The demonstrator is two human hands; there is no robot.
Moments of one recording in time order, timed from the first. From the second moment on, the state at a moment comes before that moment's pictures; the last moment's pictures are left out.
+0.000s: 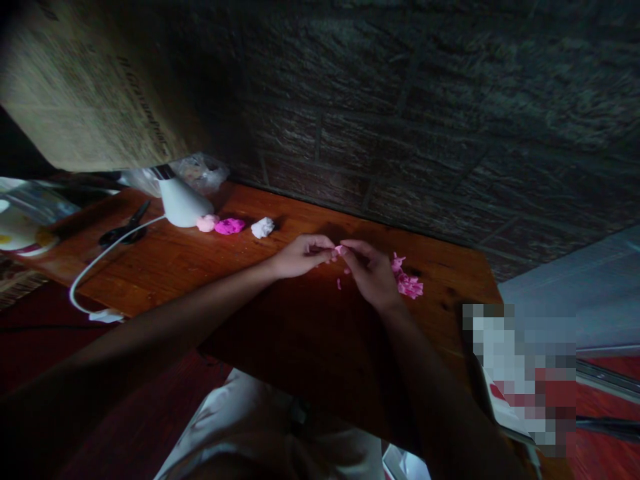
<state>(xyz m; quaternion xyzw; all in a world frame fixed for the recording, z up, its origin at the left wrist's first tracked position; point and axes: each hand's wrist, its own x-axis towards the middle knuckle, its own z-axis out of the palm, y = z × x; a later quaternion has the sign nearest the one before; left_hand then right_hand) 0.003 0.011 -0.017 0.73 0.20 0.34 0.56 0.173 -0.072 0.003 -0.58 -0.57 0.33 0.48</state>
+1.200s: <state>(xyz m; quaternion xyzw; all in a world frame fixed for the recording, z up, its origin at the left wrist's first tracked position) 0.003 0.011 -0.017 0.73 0.21 0.37 0.54 0.176 -0.073 0.003 -0.59 -0.57 0.33 0.46</state>
